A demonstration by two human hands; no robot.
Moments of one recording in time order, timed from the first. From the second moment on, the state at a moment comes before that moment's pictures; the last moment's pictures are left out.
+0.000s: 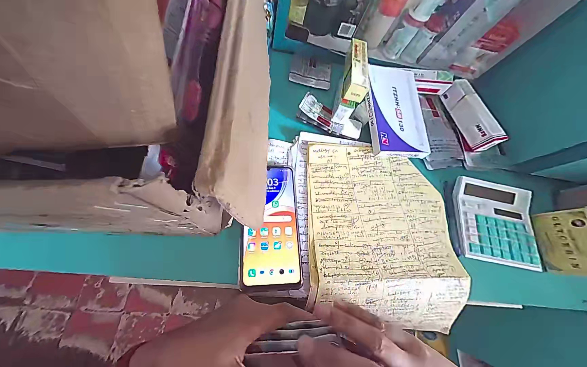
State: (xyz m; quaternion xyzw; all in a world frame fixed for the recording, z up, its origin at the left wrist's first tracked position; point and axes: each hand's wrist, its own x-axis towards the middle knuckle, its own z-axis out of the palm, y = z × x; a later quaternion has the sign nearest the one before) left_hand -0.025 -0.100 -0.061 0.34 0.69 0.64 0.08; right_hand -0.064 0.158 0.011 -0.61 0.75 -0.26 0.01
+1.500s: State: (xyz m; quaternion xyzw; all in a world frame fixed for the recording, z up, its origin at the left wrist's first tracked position) left_hand 0.167 -0.039 -0.128 -0.01 0.69 0.47 -0.54; right_hand 0.134 0.235 -0.034 -0.48 0.83 -0.28 0.08
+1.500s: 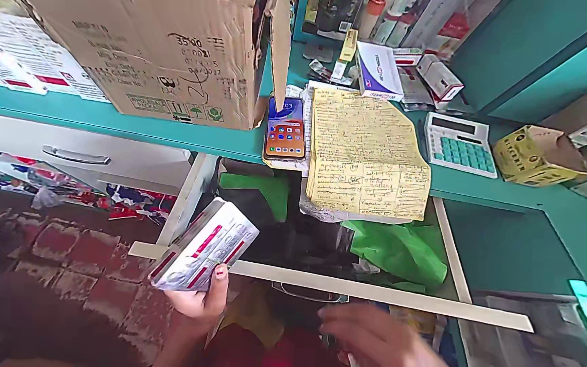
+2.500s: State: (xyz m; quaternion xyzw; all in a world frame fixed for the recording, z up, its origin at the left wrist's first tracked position) left_hand 0.185 -0.035 -0.147 -0.07 0.65 0.47 -0.60; right_hand 0.014 0.080 -0.072 -0.53 0.84 0.01 0.13
